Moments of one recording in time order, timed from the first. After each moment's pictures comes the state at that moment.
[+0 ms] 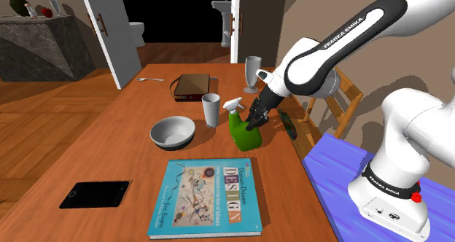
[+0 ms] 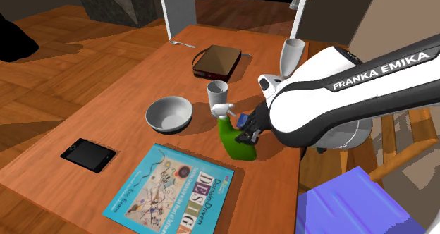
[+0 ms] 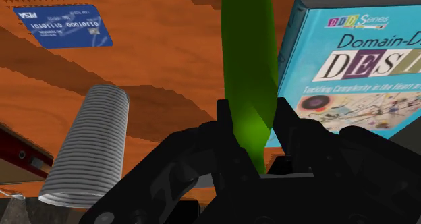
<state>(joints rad) 0.77 -0.32 -0.39 -2.81 0.60 2.95 -1.02</state>
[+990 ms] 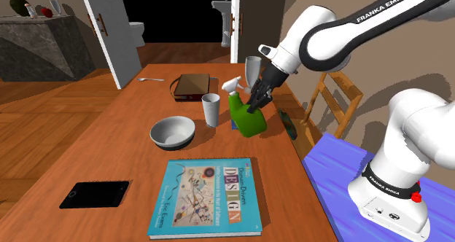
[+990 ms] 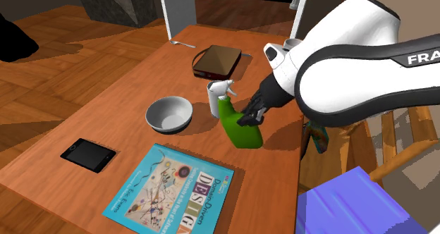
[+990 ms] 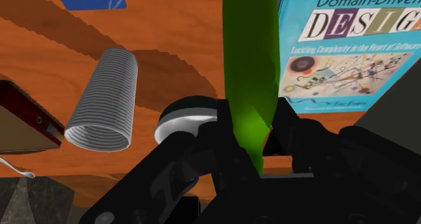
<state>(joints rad) 0.53 -0.50 -0.21 -2.75 0.36 2.70 -0.78</state>
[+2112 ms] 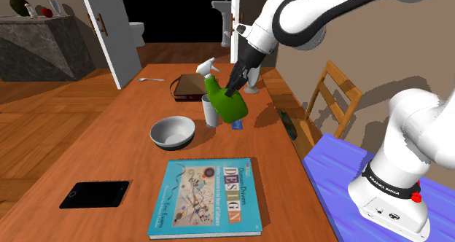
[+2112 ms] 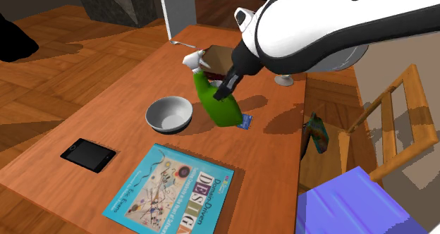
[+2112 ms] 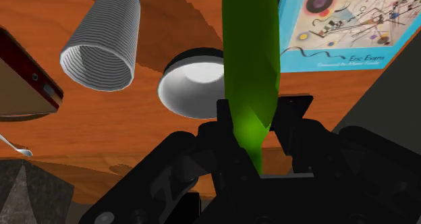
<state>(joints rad) 0.53 -0.33 -0.17 -2.46 0.34 2.58 -0.70</state>
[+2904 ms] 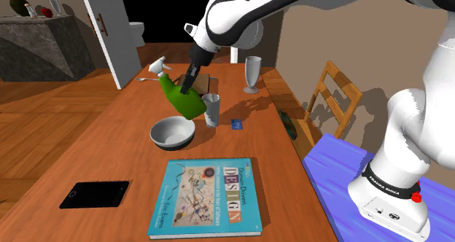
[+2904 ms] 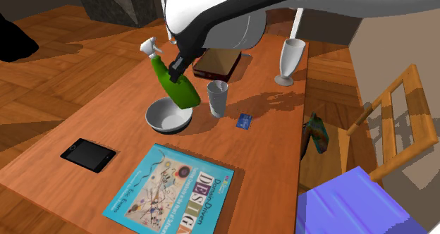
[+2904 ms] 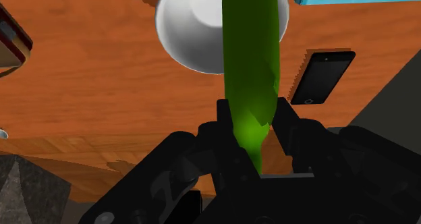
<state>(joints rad) 0.57 0.14 -0.16 -1.94 0.40 2.53 -0.67</state>
